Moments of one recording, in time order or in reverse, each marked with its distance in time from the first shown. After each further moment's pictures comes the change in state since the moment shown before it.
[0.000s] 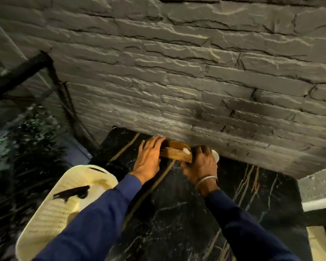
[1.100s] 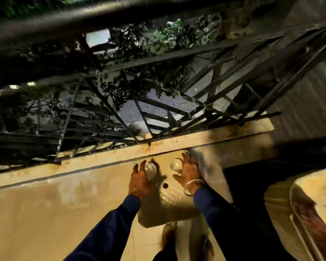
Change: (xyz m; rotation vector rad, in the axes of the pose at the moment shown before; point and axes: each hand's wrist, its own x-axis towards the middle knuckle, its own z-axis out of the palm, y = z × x) left_hand -0.634 -0.387 0.090 -0.485 0.046 -1.460; right_hand -0.412 -0.400 0.437 -0.248 -1.033 -0.773
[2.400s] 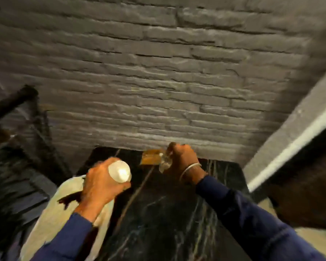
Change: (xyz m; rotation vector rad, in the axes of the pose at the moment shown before) left_hand -0.380 0.524 0.006 0.153 -0.073 1.237; right_hand -0.534 0.328 -0.361 0.124 0.835 0.724
